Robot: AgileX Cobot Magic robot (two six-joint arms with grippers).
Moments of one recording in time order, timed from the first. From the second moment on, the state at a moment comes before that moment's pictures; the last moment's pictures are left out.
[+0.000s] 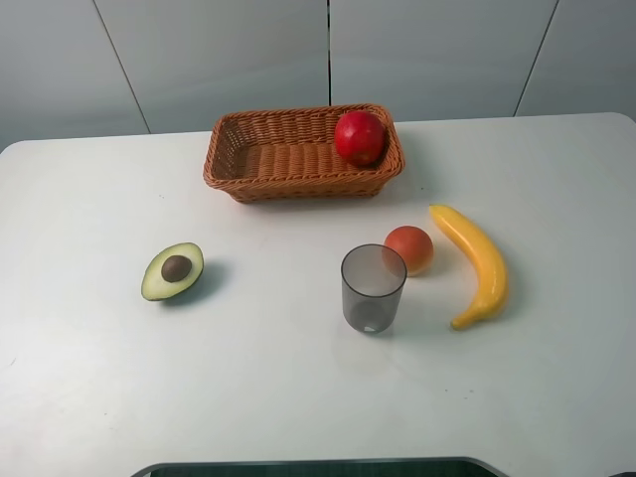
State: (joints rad) left arm -0.06 0.00 -0.52 0.08 1.09 -0.02; right arm 0.19 0.00 -0.51 0.00 1.10 0.06
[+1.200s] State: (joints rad) left arm -0.06 0.00 -0.52 0.08 1.09 -0.02; right arm 0.11 0.00 -0.51 0.04 1.10 0.01
